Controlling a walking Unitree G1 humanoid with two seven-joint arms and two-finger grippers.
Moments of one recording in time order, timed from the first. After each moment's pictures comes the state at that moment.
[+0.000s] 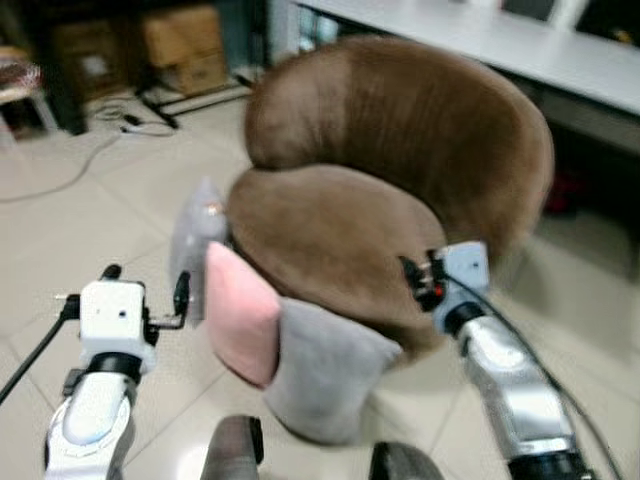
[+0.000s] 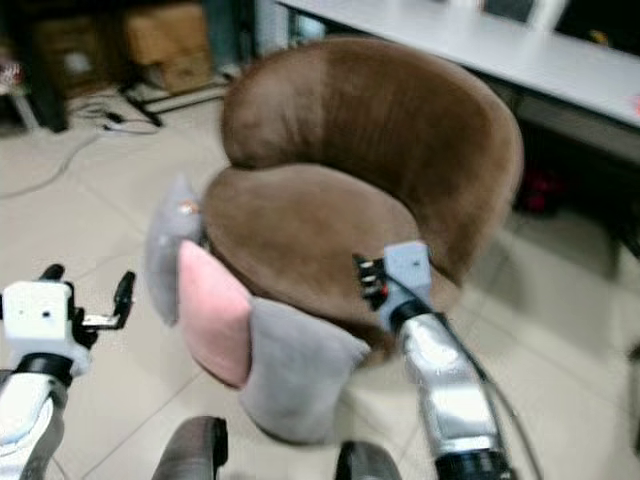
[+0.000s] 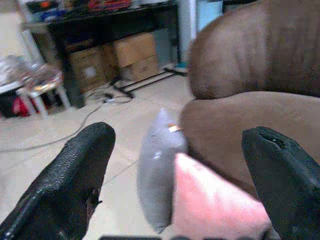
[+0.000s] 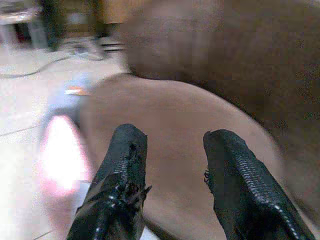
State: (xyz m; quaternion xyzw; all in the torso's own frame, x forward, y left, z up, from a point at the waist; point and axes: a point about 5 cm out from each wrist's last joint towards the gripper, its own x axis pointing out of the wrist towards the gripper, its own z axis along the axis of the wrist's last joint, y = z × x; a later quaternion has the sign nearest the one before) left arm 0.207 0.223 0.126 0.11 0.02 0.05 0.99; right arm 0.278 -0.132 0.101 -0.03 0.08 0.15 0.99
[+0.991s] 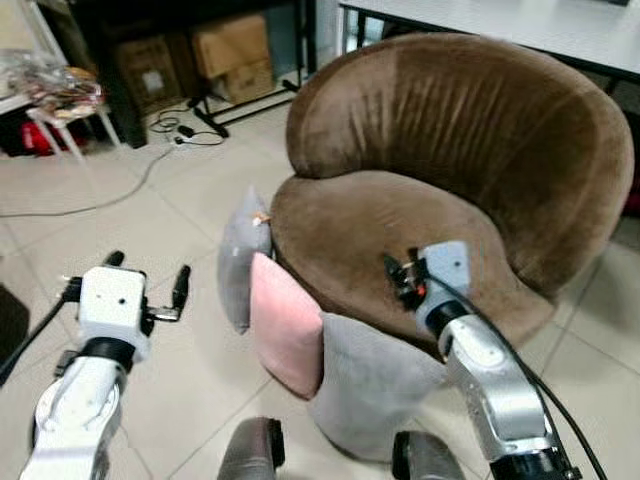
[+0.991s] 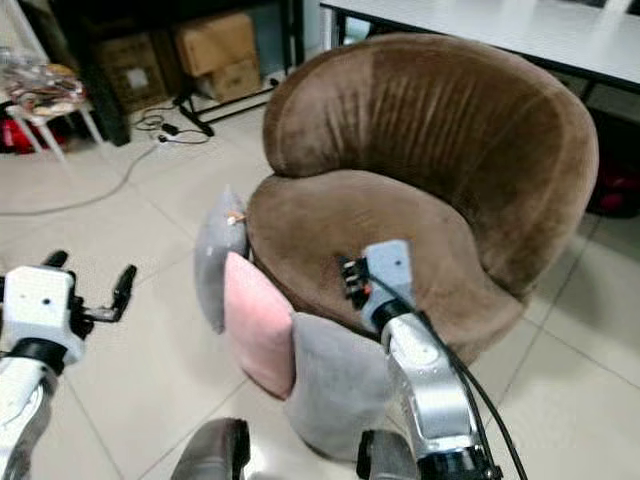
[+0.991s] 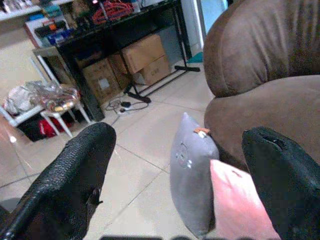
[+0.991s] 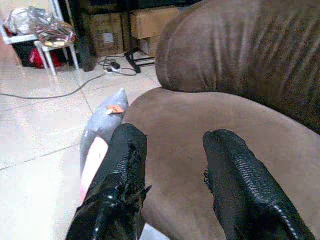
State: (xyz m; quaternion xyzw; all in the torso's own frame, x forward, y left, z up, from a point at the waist) left arm 0.220 0.225 0.131 0.14 0.03 0.00 0.99; right arm 0.277 -0.127 0.101 -0.02 0.07 0.14 0.99
